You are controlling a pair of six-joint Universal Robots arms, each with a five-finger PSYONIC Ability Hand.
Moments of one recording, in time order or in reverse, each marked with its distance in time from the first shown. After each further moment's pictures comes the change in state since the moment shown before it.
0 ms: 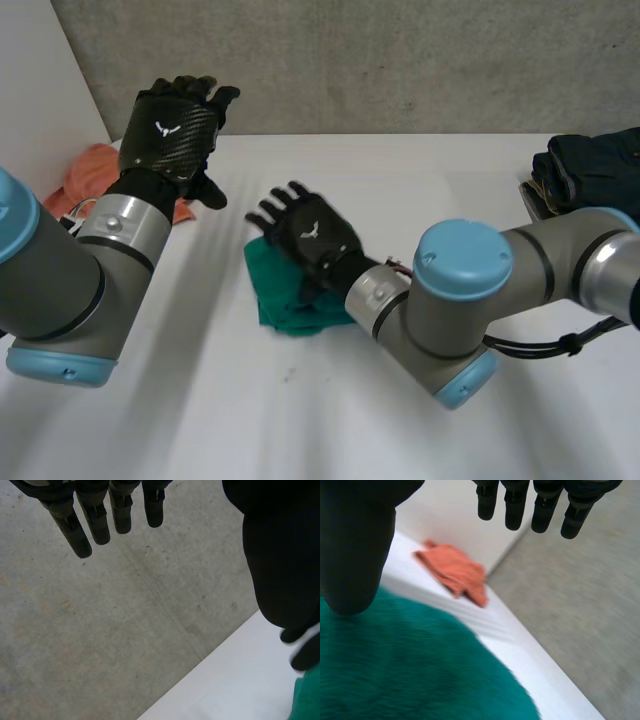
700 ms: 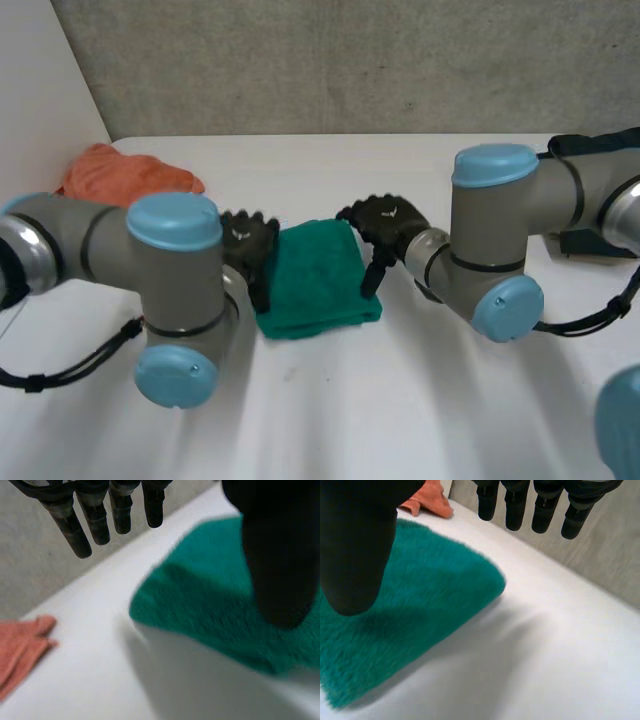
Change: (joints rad) left arm -0.175 -0.435 0.347 -0.424 -0.257 -0.044; right arm -0.150 0.144 -0.370 0.565 0.129 0.150; left_hand 0.000 0.000 0.000 0.000 0.000; right_hand 0.003 0.003 0.002 0.002 0.005
